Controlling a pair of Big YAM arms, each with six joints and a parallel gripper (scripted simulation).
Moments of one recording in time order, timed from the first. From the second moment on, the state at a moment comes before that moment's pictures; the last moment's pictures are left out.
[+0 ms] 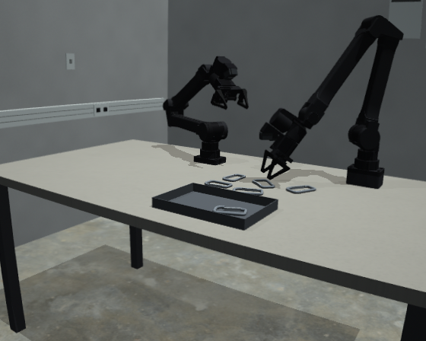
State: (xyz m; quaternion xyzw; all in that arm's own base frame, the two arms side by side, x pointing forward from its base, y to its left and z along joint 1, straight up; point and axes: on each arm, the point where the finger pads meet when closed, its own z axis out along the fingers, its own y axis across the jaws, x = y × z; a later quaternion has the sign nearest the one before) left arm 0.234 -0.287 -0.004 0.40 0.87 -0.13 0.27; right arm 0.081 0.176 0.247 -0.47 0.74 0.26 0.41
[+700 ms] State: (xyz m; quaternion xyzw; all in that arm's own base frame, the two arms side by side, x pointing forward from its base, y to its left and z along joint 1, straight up) left arm 0.424 -0.235 0.033 0.26 0.92 -0.08 0.28; right arm 0.081 0.176 0.247 -0.47 0.74 0.26 0.41
